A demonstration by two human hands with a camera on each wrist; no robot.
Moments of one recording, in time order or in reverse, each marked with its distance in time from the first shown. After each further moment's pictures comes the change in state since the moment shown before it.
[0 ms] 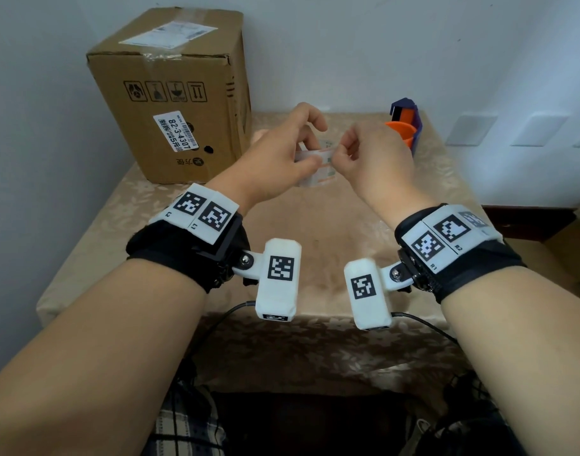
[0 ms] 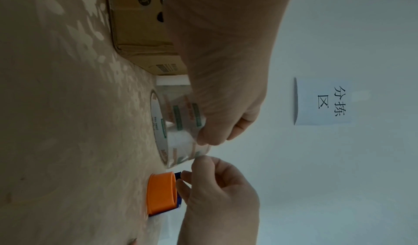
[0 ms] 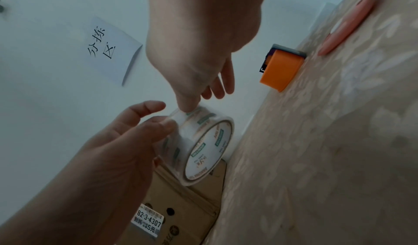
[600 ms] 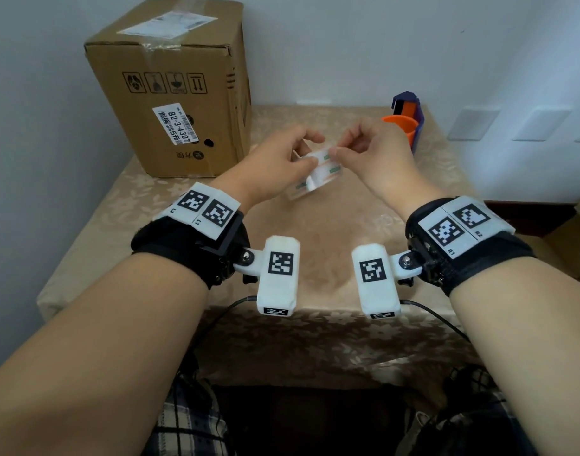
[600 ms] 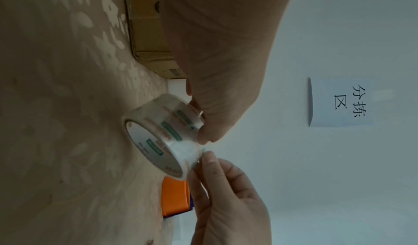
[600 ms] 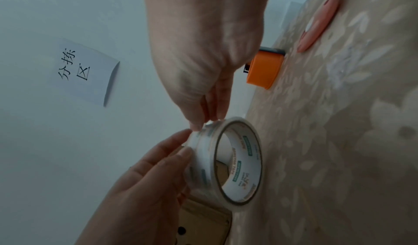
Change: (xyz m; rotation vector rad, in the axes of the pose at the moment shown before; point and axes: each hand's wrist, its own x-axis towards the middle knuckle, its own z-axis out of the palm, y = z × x) left_hand 0.000 -0.015 0.009 -0.082 -0.039 -0.142; right_hand 0.002 0.012 0.007 0.446 -0.104 0.130
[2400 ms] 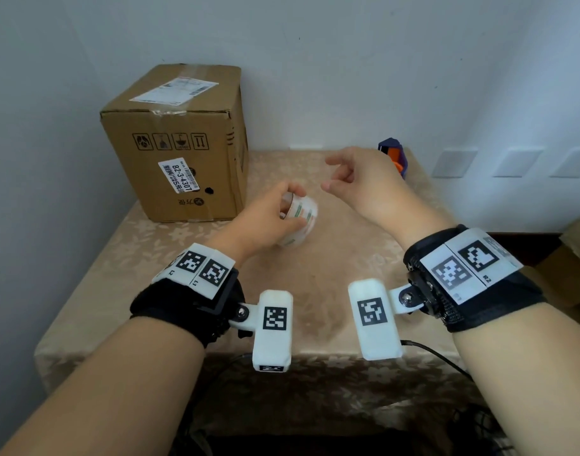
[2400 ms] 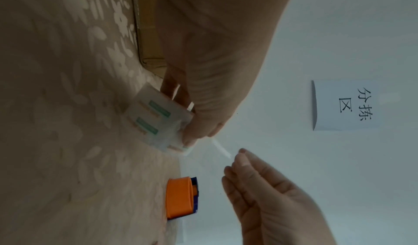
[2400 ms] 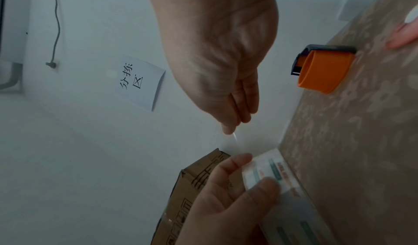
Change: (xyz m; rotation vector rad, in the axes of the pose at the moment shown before) left_hand -0.015 0.006 -0.001 -0.127 -0.042 -0.145; right_hand 0.003 -0.040 -0.022 -0.258 -0.091 -0.060
